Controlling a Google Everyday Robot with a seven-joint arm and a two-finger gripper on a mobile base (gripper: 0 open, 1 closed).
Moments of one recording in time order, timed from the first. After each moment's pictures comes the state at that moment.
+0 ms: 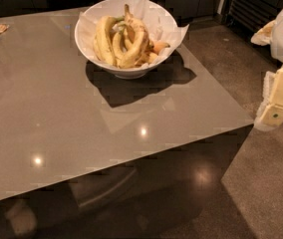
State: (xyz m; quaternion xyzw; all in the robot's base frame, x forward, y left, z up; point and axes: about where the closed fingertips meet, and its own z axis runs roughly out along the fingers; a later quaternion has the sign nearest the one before) arm 0.438 -0.217 0.976 -0.60 0.78 -0.03 0.16
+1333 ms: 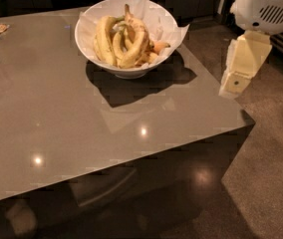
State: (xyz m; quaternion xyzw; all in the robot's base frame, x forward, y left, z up) arm 0.480 -0.176 1.009 -0.59 0.79 -0.08 0.17
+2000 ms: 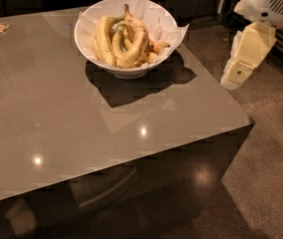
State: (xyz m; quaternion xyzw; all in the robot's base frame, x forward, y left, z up) arm 0.497 -0.181 1.008 -0.57 0.80 -0.03 0.19
